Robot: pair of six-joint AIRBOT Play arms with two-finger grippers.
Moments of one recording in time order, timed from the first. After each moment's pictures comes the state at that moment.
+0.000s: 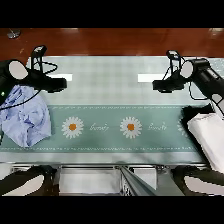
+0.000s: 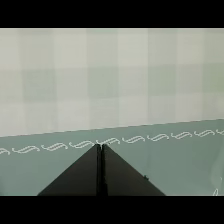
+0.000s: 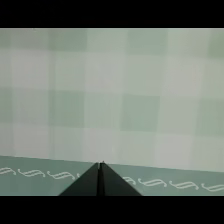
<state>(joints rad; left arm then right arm) -0.11 -1.23 1.13 1.37 -1.04 -1.61 0.17 -1.41 1.23 -1.54 1.04 1.73</state>
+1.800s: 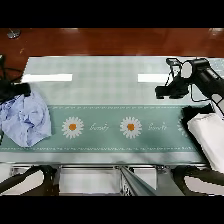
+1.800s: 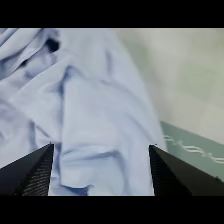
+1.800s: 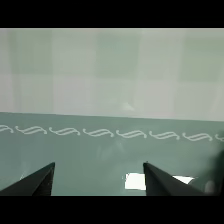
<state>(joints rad) 0.23 -1.23 1.08 1.79 -1.09 -1.77 0.17 -1.41 1.23 -1.61 1.23 1.74</state>
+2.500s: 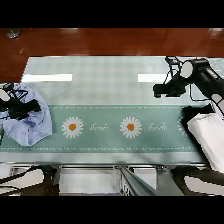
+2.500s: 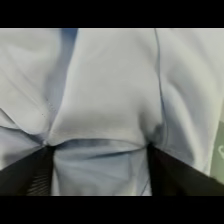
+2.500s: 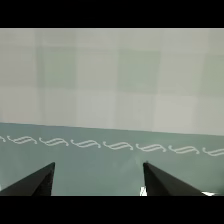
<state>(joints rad) 0.35 -1.37 0.85 1.51 -0.88 -1.70 0.17 -1.41 1.23 -1.54 1.17 1.73</state>
